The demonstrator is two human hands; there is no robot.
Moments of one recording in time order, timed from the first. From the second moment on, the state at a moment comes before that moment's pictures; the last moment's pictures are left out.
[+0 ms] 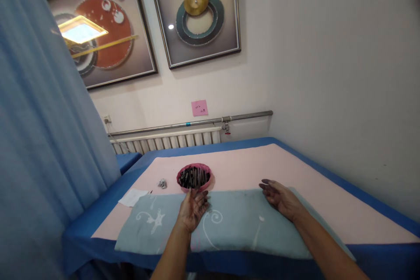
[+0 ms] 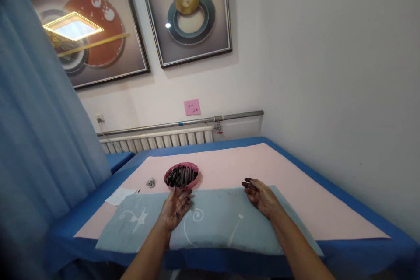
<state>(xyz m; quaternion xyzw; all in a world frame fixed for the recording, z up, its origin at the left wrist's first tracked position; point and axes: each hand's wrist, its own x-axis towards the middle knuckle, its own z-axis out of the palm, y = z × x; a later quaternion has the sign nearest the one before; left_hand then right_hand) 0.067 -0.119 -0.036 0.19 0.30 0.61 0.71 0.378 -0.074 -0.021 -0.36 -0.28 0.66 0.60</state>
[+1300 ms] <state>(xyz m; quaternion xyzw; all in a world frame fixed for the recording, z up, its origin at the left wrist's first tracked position) 0.068 -0.121 -0.034 0.19 0.31 0.61 0.71 0.372 -0.082 -0.009 -0.37 -0.27 0.65 0.60</state>
